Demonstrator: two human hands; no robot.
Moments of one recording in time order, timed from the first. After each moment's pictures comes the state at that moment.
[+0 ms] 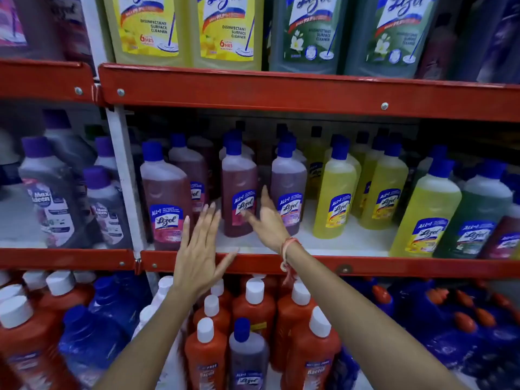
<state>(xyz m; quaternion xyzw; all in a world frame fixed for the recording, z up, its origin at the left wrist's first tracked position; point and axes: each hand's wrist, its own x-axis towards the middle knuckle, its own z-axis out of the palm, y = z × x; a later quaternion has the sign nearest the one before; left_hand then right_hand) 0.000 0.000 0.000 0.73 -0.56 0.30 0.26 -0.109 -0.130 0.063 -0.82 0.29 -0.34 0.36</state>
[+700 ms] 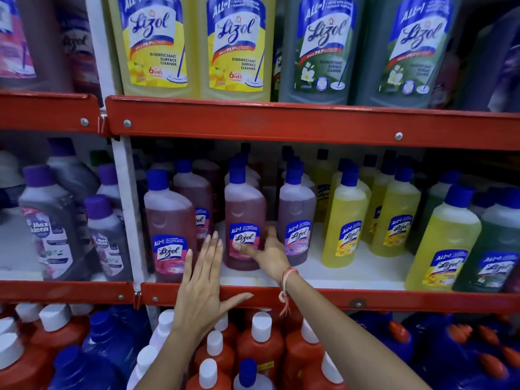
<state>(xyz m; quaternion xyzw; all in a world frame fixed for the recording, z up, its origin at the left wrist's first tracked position) 0.002 0.000 -0.003 0.77 -0.54 0.27 0.21 -0.095 -0.137 0.049 -0.75 0.32 -0.35 0.47</state>
